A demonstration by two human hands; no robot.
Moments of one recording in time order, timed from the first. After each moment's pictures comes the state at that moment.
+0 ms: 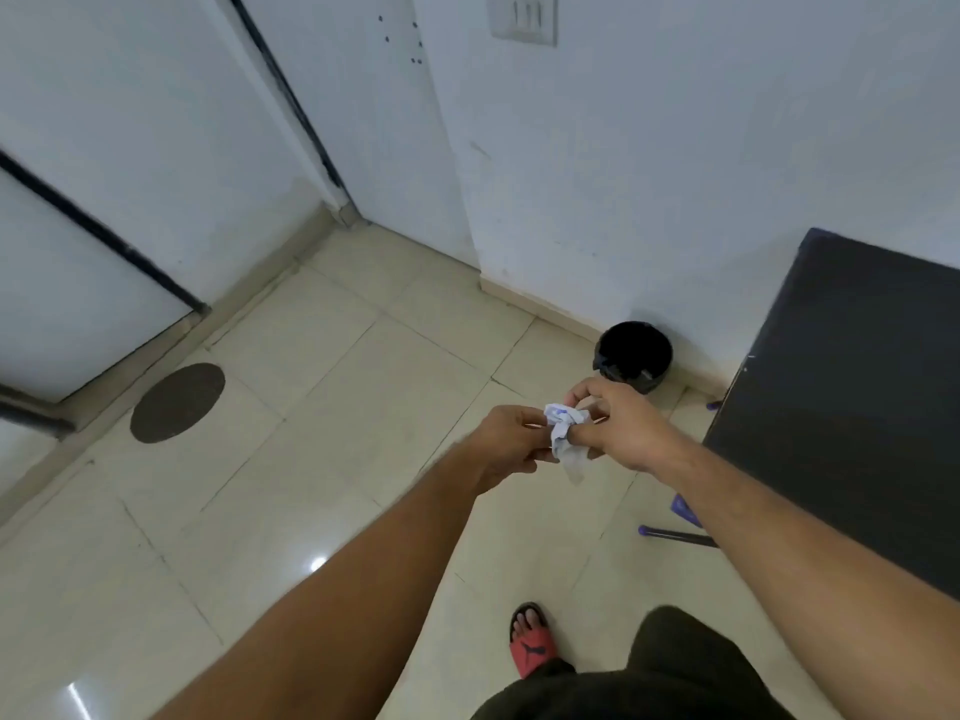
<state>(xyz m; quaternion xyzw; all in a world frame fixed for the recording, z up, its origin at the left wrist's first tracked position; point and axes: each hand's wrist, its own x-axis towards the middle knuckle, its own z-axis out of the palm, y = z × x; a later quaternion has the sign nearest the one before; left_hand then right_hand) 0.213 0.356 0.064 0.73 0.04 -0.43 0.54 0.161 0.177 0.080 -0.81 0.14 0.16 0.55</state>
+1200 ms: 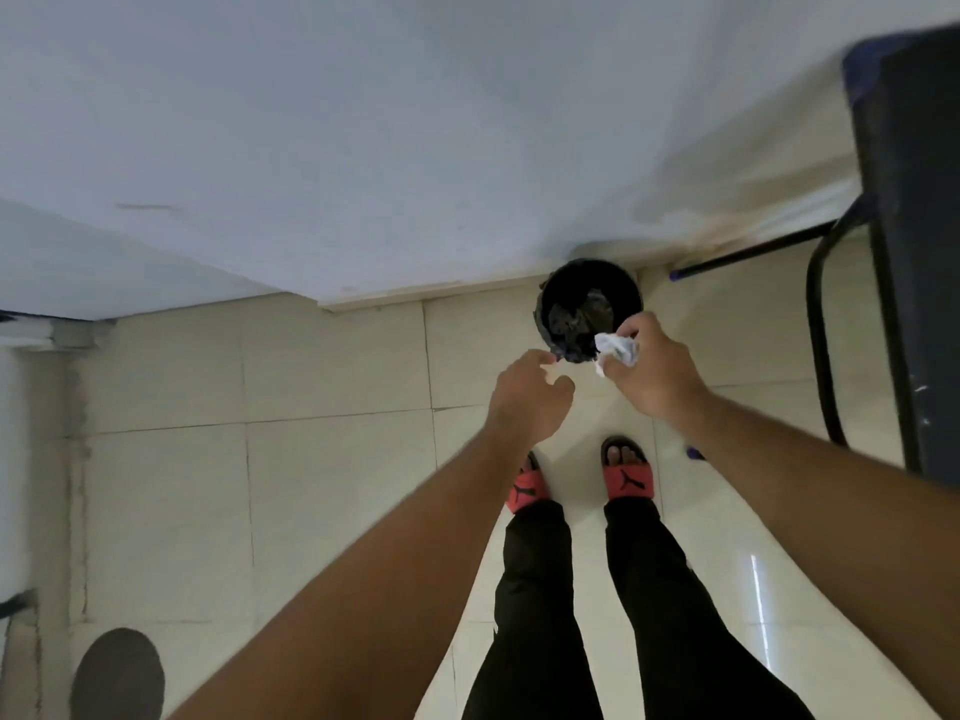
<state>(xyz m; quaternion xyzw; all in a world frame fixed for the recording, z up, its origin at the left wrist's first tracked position) 0.569 0.129 -0.139 0.83 -0.18 -0.50 0.17 0.440 0.023 -0.168 -0.71 0.53 0.09 0.44</state>
